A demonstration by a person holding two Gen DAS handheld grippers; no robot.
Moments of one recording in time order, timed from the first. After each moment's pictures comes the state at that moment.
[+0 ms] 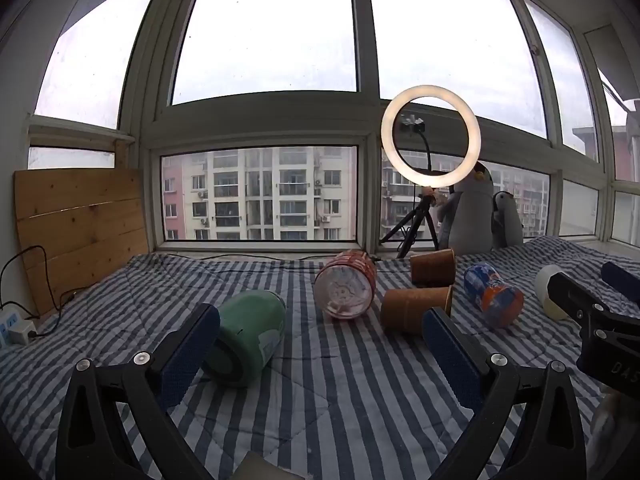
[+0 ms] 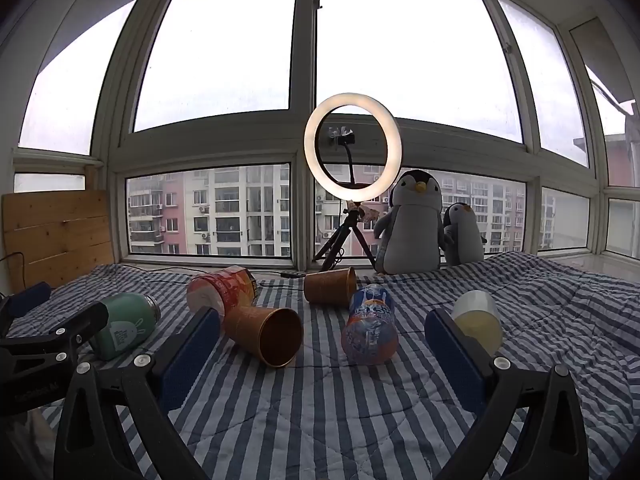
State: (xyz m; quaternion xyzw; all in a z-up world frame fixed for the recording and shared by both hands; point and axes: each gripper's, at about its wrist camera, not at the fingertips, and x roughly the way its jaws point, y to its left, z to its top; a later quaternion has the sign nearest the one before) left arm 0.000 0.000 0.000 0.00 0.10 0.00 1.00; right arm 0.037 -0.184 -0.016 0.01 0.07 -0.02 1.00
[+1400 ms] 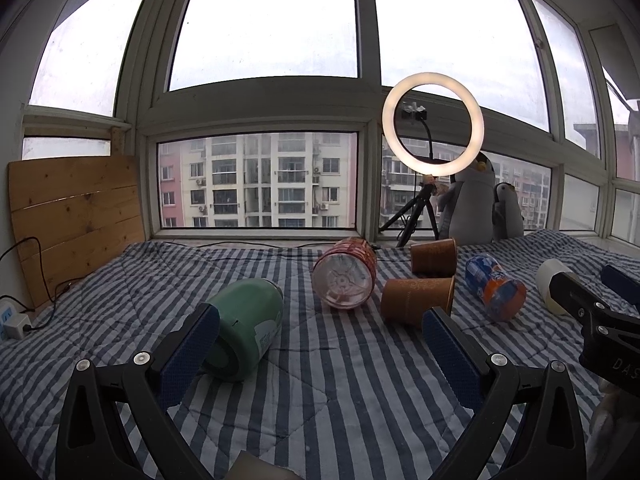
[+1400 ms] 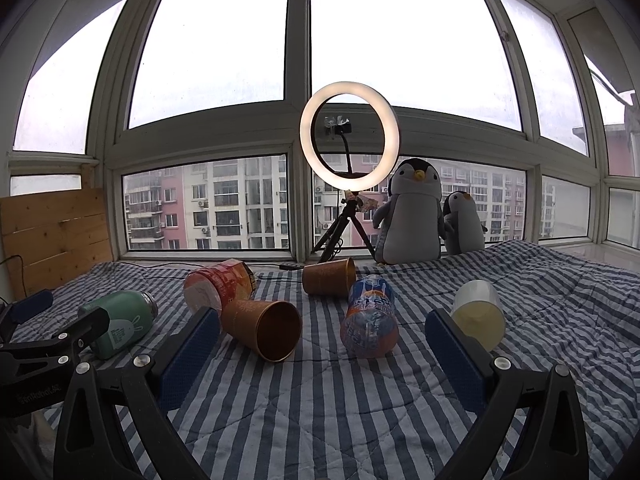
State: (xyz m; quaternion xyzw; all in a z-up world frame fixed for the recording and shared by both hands) left arm 0.012 0.003 -0.006 -0.01 0.12 -0.01 0.99; right arm 0.045 -0.189 -0.019 0.02 0.09 -0.03 1.00
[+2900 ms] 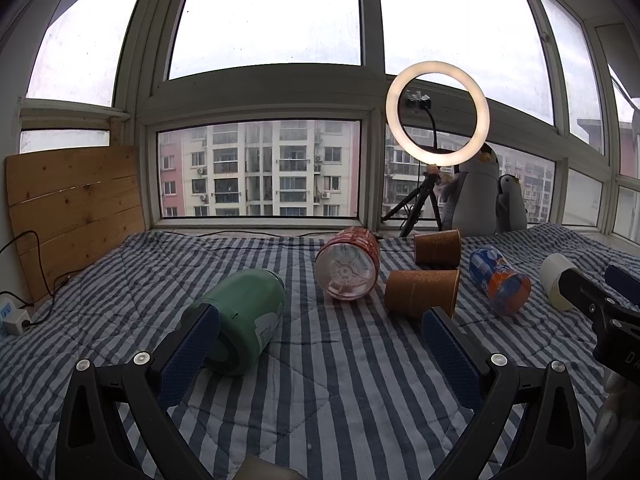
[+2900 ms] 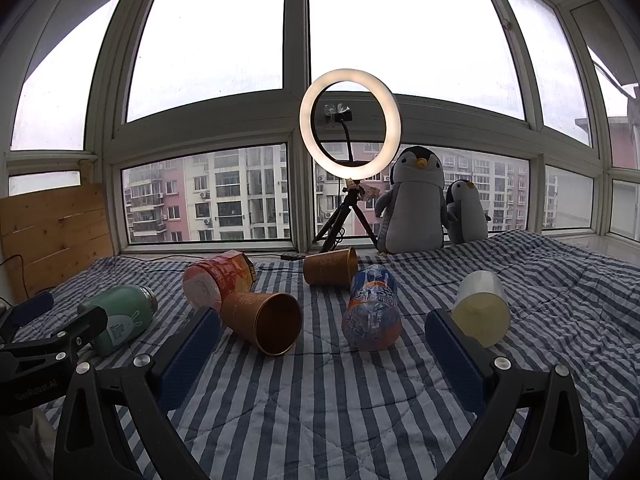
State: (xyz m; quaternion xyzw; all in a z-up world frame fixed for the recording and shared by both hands) left arm 0.025 0.003 -0.007 -0.01 0.15 0.00 0.99; right arm 0.052 -0.194 -0.016 0.03 0.11 -0.02 0.99
